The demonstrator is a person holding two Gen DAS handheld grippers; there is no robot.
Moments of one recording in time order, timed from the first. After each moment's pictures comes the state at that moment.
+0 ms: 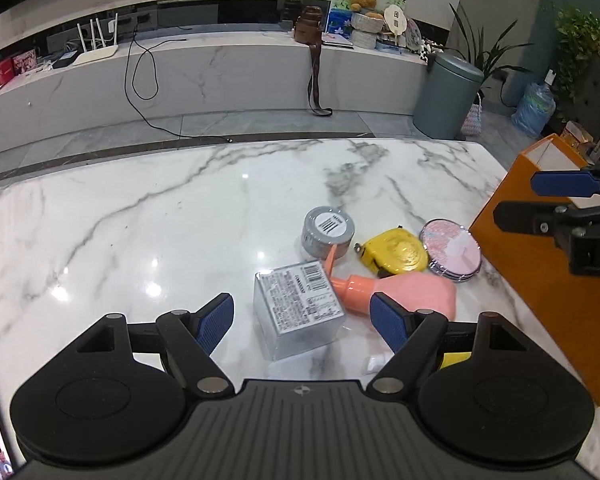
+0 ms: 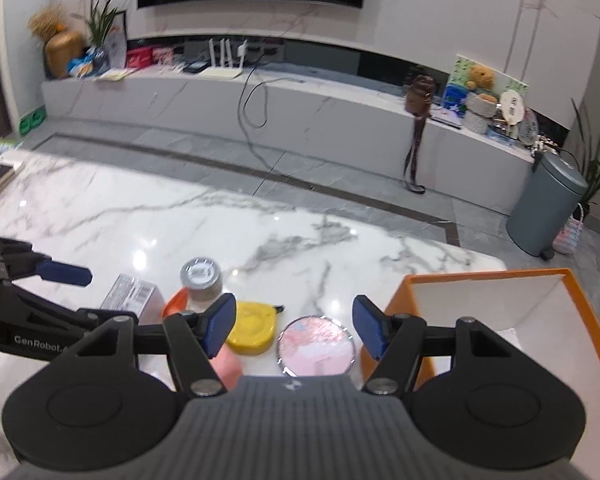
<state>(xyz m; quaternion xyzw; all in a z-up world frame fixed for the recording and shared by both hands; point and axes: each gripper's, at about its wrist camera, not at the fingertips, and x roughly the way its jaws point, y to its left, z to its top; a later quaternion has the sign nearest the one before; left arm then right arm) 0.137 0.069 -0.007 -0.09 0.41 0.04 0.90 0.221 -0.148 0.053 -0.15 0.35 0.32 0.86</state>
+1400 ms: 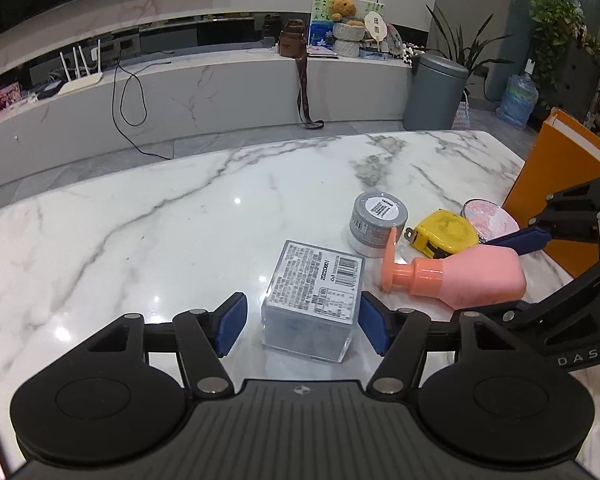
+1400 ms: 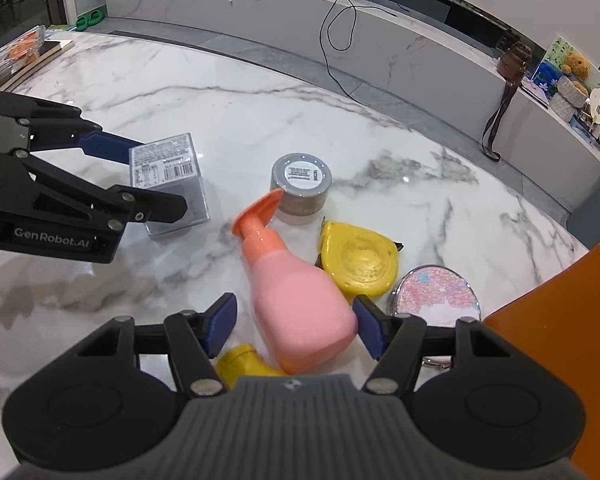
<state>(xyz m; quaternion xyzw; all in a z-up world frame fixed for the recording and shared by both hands) 0.139 0.102 -0.041 -0.05 0.39 0.01 0.92 0.205 -0.077 -0.025 -0.24 0.42 0.39 0.78</state>
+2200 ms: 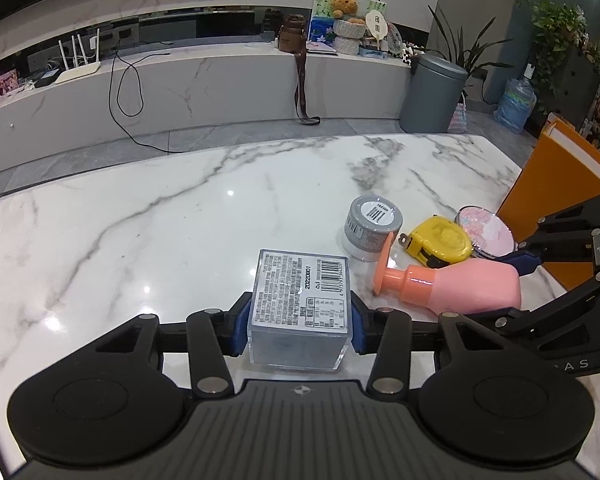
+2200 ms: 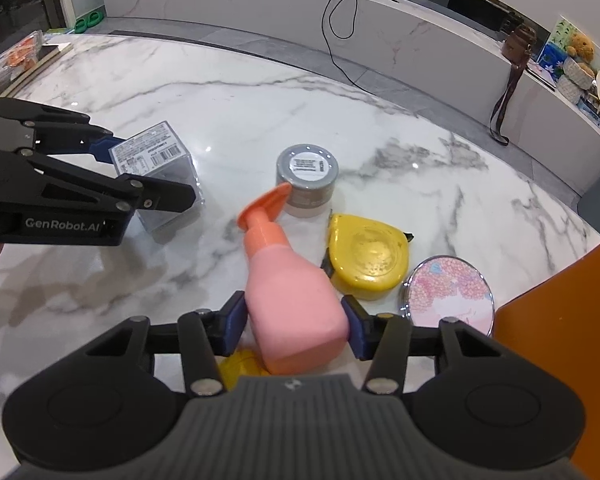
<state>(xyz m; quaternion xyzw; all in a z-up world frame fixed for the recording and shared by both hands) 0.140 0.103 -0.033 -0.07 0.39 0.01 0.92 0.209 -0.078 -0.024 -0.23 0.45 0.40 0.77</state>
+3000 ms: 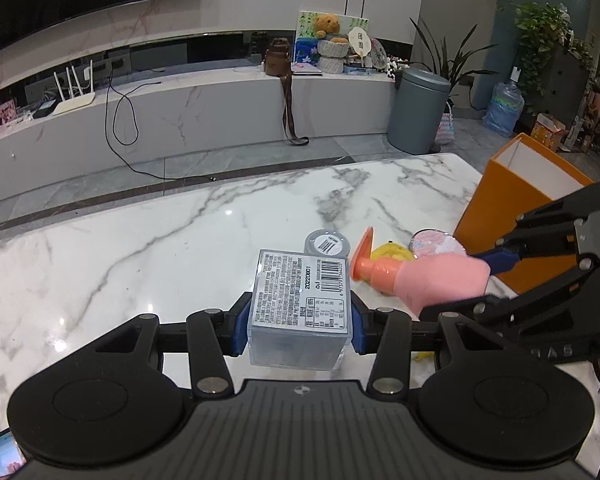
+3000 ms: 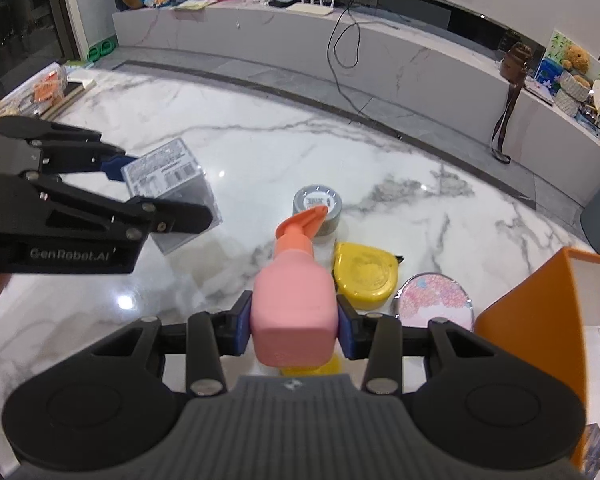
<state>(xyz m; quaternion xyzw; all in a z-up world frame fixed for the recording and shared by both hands) 0.123 0.073 0.011 -0.04 0.37 0.00 0.93 0.196 -0.103 0.021 -0.19 0.42 0.42 0.78</state>
